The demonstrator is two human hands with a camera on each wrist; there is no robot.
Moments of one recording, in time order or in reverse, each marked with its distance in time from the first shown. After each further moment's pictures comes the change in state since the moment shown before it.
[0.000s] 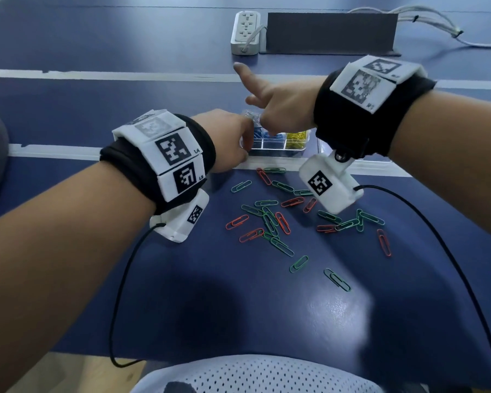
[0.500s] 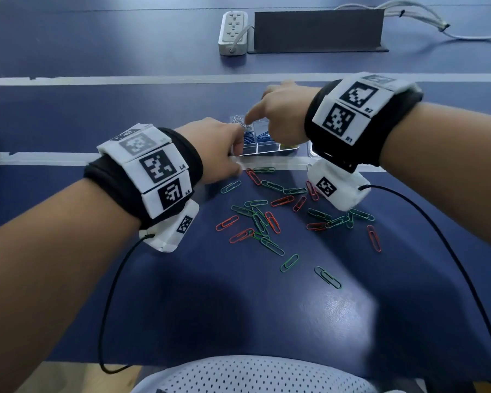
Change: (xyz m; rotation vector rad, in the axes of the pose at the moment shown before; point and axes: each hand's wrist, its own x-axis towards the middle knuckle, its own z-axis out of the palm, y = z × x) left_hand -0.006 0.006 0.005 0.036 -0.018 0.020; right_hand -0.009 0.019 0.007 -0.307 0.099 -0.020
